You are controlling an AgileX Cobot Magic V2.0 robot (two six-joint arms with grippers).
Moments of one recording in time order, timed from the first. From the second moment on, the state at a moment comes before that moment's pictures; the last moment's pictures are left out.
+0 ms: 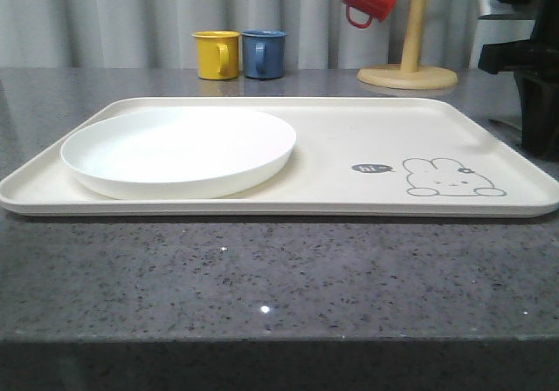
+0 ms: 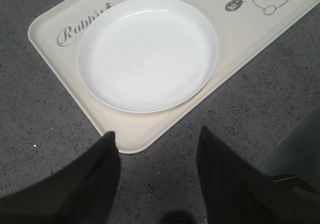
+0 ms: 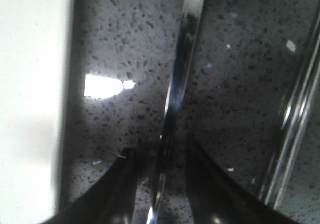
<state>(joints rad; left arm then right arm) -0.60 0.79 -0.90 -0.02 0.89 0.18 0.06 1.77 -1.41 0.04 1.11 -0.03</state>
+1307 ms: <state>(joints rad) -0.60 0.79 -0.90 -0.02 0.89 0.18 0.52 1.83 -1.64 0.00 1.21 0.53</state>
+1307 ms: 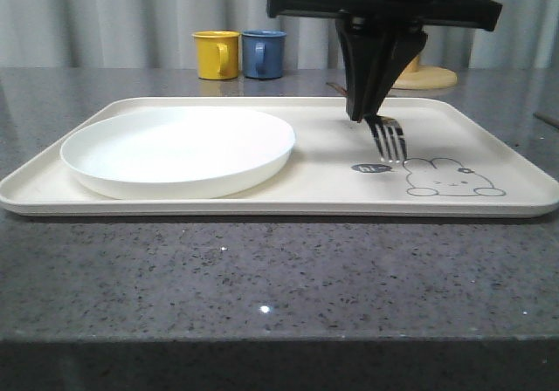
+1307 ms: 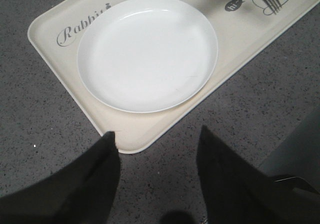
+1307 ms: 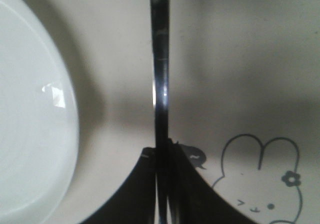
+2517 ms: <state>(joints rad) -0.60 0.79 -0.90 -0.02 0.89 0.18 0.41 1.71 -1.61 -0.12 1.22 0.36</state>
